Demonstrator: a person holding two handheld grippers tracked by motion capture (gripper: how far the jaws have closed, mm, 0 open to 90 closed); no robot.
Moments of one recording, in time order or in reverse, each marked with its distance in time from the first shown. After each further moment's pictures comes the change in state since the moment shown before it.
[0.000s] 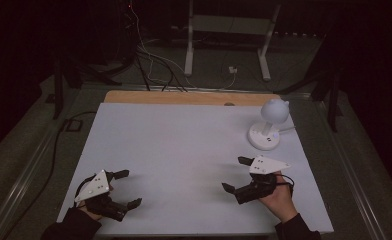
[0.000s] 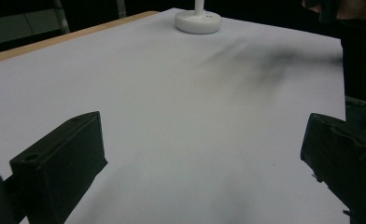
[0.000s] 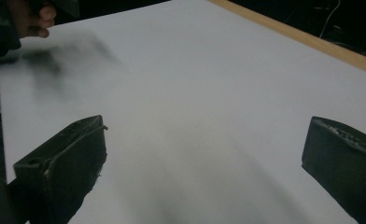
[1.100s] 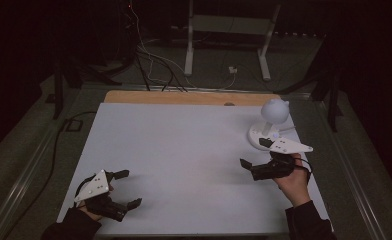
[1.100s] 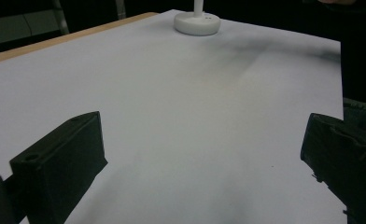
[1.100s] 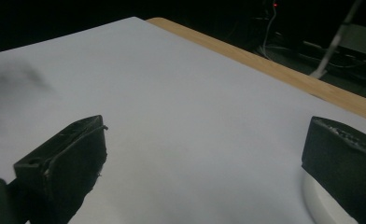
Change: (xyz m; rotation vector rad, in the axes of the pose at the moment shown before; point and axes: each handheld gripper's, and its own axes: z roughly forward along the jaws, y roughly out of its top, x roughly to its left) left arm 0.000 0.000 -0.001 -0.004 -0.002 -0.004; right arm -0.055 0.010 -0.026 -0.050 -0.169 0.070
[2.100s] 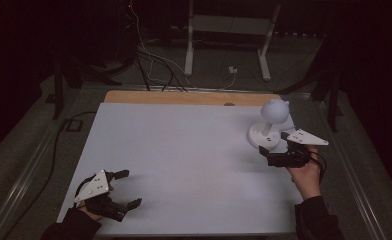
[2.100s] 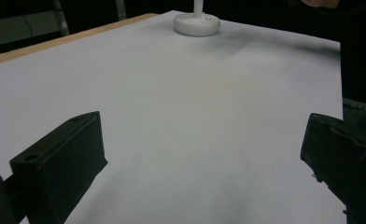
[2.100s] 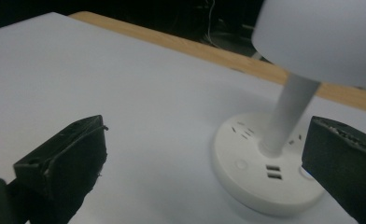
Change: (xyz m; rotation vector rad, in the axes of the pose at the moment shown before) left arm 0.000 0.000 0.000 -0.004 0.001 0.001; right arm -0.059 -0.022 -0.008 0.024 -0.204 0.103
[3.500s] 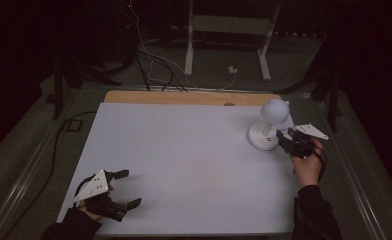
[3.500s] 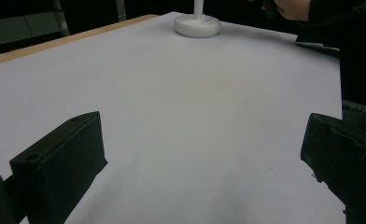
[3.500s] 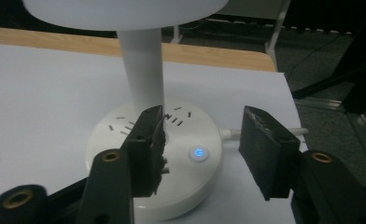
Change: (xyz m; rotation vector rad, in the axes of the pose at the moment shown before) left arm 0.000 0.000 0.000 -0.004 0.000 -0.005; right arm -0.049 -0.020 0.034 0.023 -0.355 0.165
